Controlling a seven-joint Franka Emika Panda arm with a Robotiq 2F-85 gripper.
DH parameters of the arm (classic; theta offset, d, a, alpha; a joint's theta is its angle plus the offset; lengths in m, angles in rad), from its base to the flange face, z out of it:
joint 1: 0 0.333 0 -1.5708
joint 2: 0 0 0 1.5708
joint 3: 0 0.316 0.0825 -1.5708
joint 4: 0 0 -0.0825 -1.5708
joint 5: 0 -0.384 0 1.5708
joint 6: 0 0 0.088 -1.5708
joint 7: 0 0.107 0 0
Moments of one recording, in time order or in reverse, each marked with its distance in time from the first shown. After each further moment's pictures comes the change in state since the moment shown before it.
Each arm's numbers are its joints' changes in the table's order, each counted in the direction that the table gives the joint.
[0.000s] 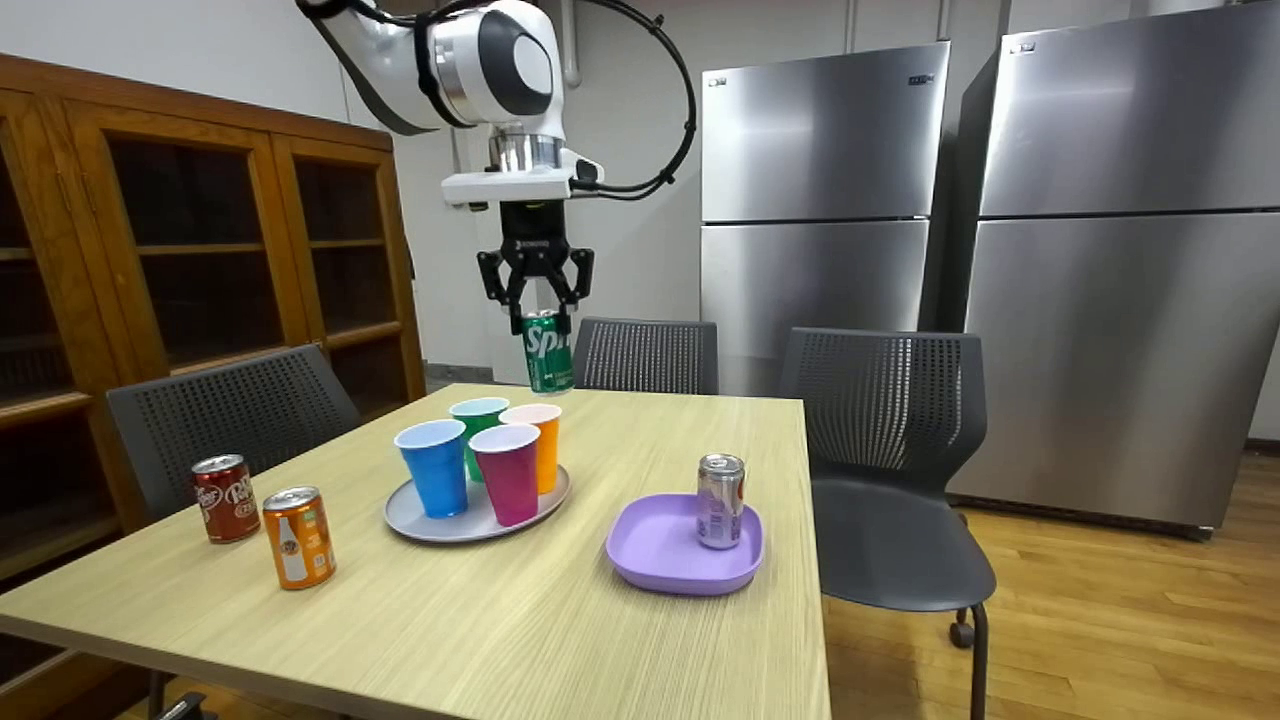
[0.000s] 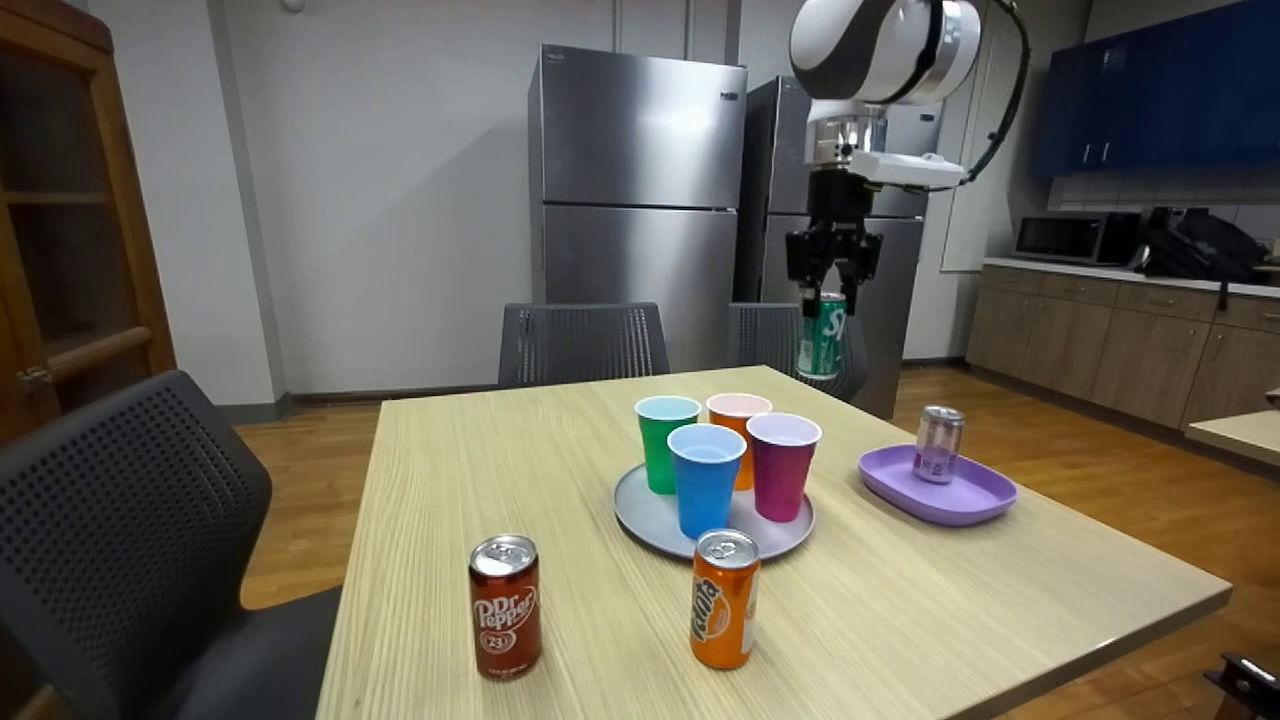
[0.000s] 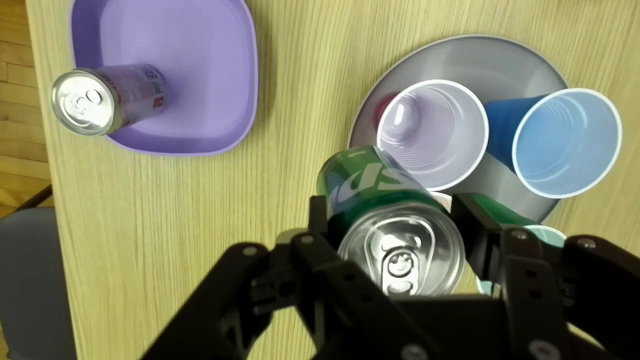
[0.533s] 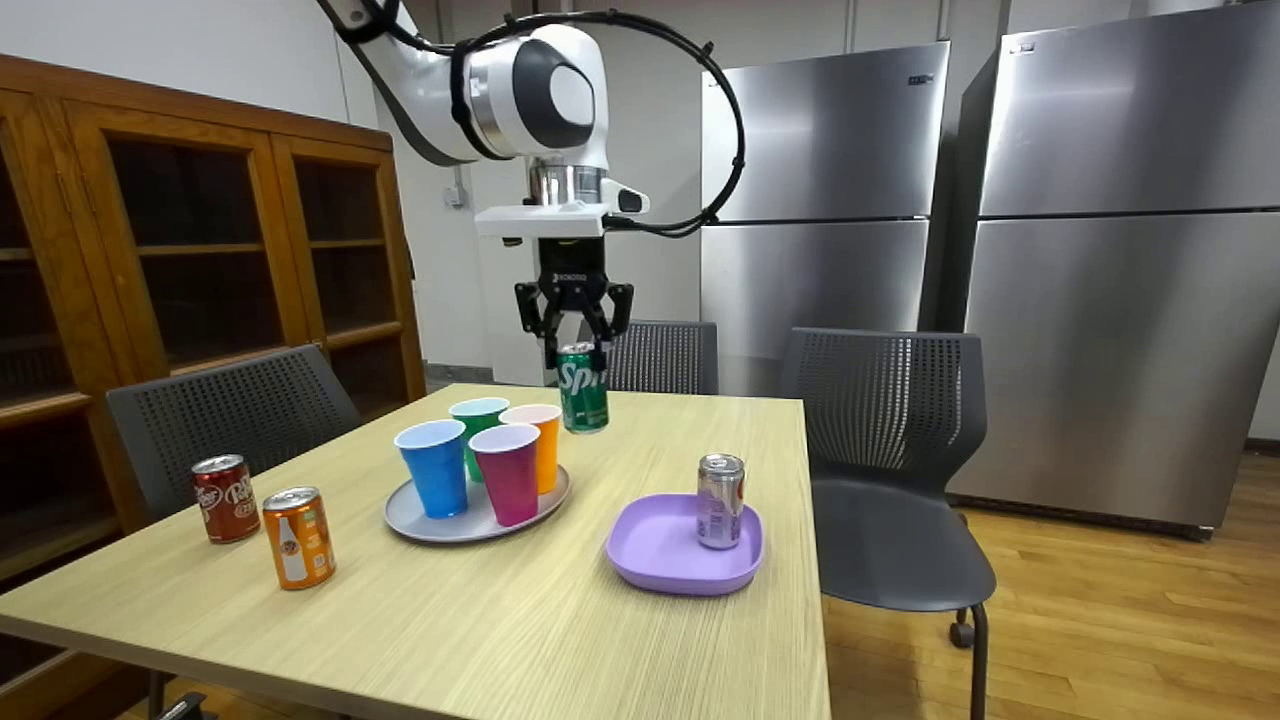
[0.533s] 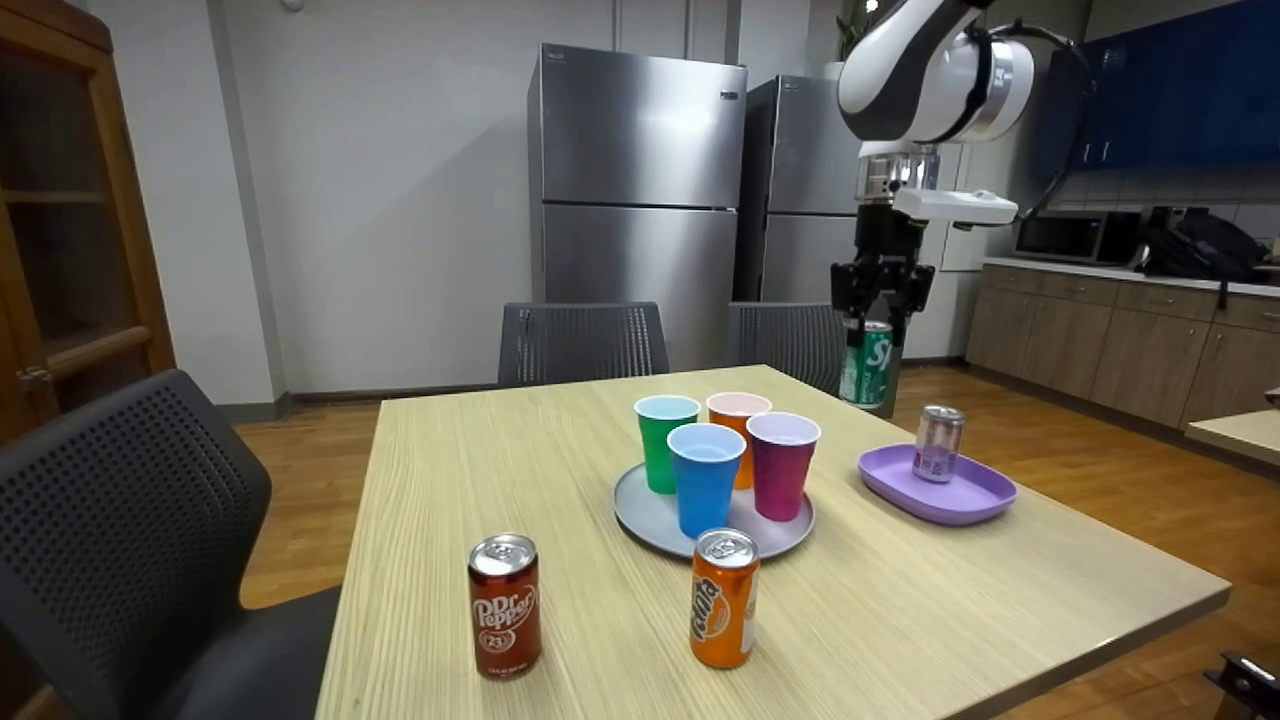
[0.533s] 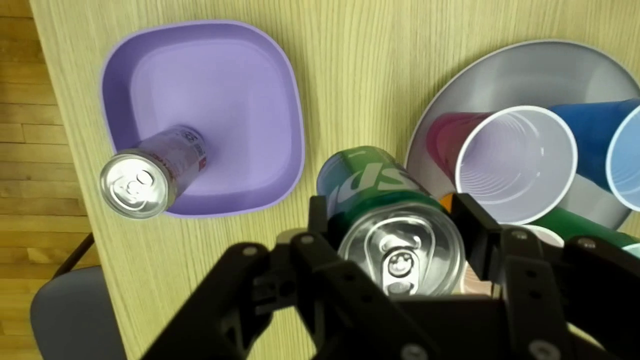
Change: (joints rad) arm -0.049 -0.010 -0.057 0.117 -0.039 -0.100 0.021
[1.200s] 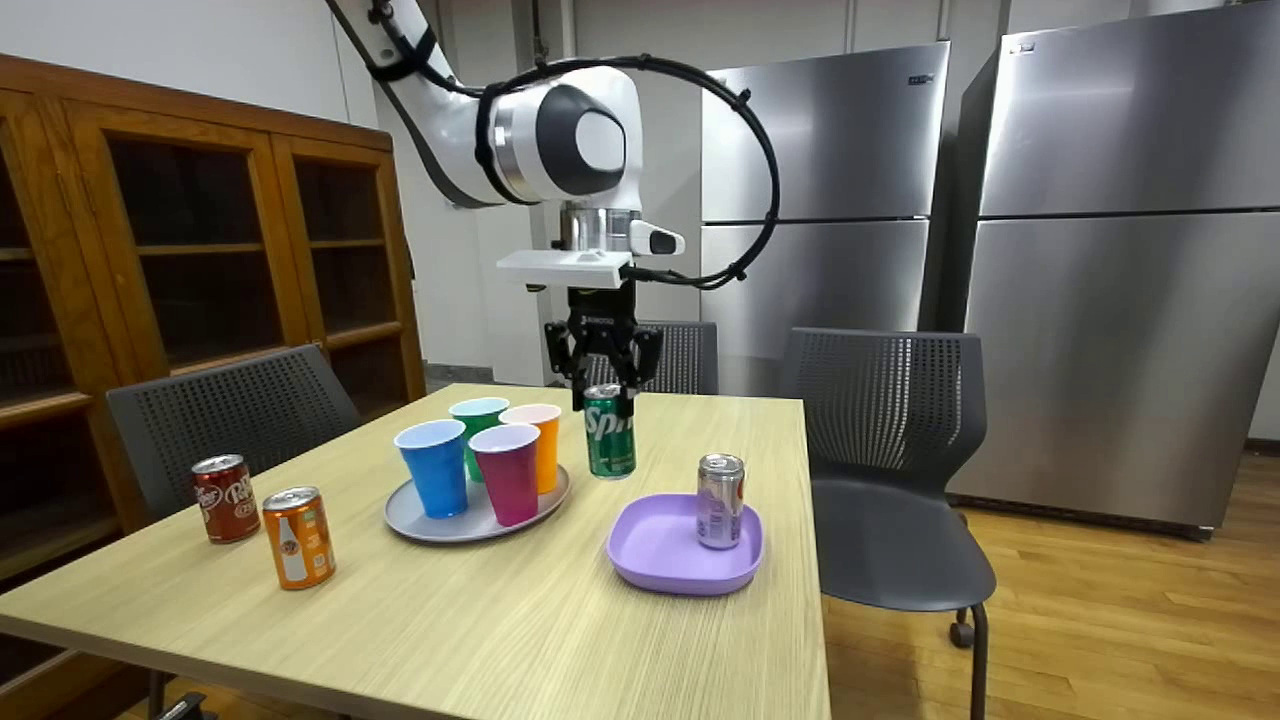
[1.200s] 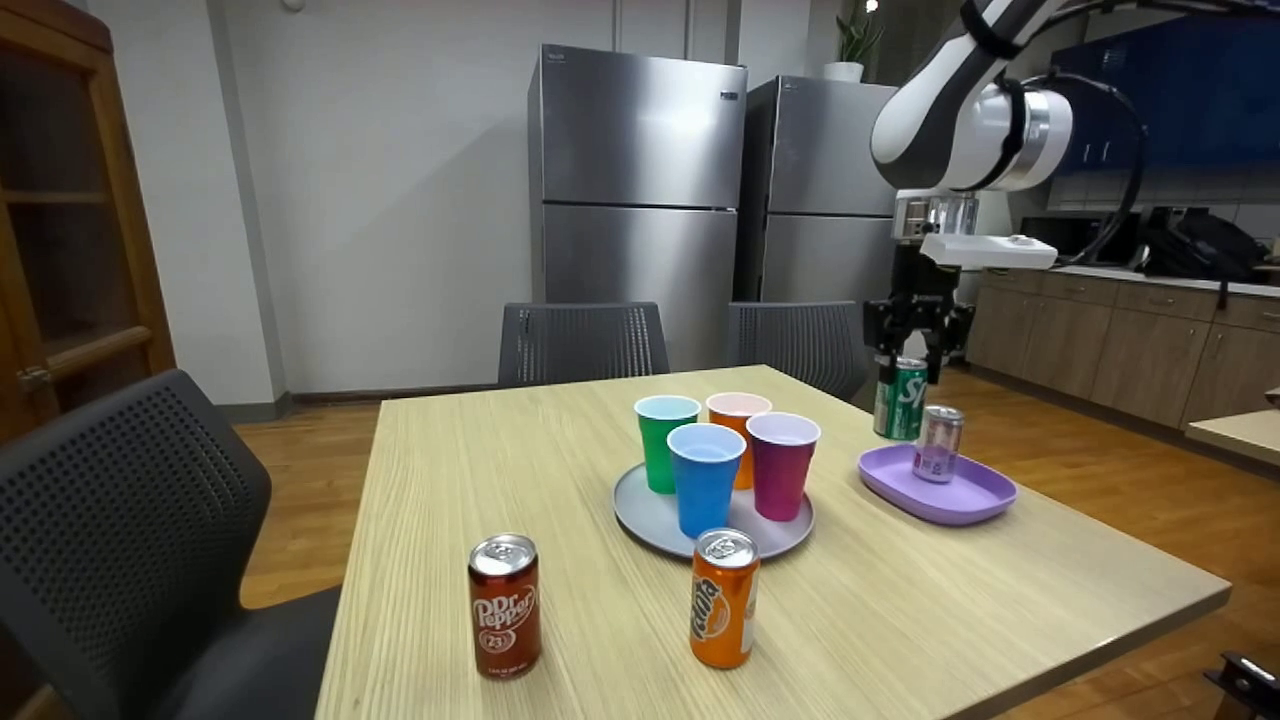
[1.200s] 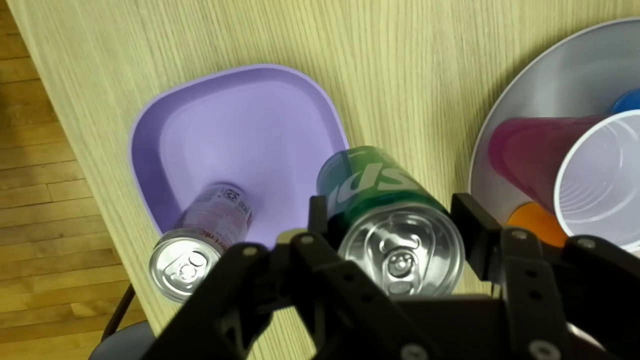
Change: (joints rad) arm -0.034 0.026 -0.044 0.094 -0.036 -0.114 0.060
